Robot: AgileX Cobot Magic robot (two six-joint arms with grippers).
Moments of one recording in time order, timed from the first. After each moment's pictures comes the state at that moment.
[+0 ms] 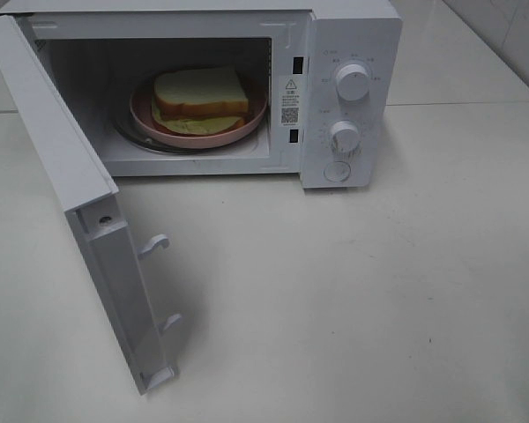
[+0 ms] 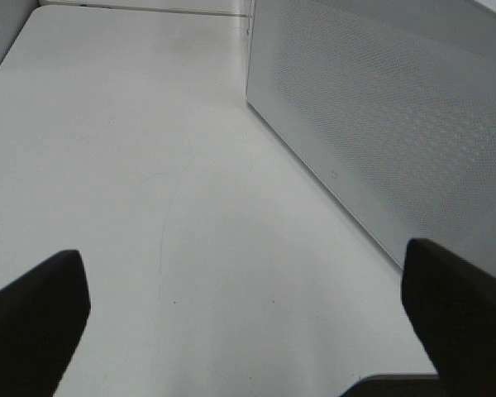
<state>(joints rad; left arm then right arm) 0.01 -0.01 -0.52 -0.06 1.08 0.00 0.48 0.73 -0.65 -0.09 1.05 0.00</state>
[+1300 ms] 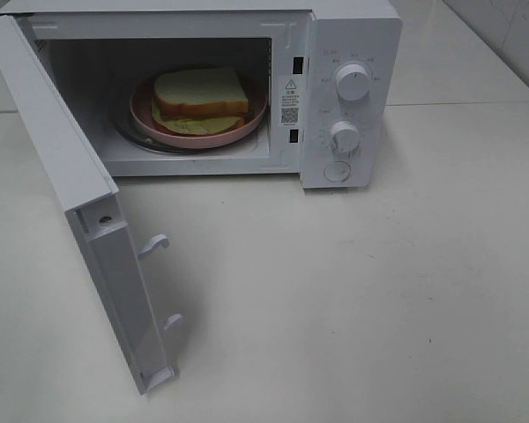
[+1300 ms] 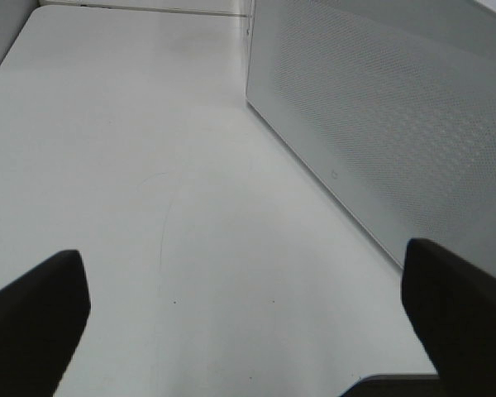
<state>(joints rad) 0.01 -0.01 -0.52 -0.06 1.08 0.00 -0.04 0.00 -0.50 -0.06 1.01 0.03</state>
